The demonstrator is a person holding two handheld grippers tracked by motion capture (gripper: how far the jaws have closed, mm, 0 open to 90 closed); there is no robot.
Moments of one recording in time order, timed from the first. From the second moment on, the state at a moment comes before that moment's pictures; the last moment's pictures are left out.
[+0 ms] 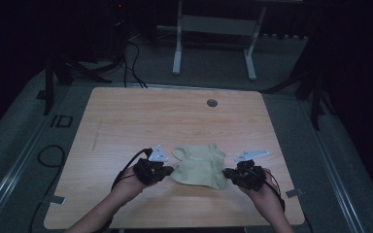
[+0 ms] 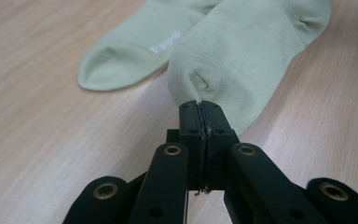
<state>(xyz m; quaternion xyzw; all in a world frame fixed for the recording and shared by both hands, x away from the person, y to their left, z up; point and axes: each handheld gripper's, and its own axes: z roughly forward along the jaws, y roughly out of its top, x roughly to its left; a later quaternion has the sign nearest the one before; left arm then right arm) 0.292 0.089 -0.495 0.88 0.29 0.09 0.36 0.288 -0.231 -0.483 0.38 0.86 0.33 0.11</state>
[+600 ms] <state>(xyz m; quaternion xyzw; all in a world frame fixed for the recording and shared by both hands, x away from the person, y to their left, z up) 0.324 0.094 -0.457 0.87 0.29 0.10 0.38 0.320 -0.235 -0.443 0.38 0.85 0.34 0.12</state>
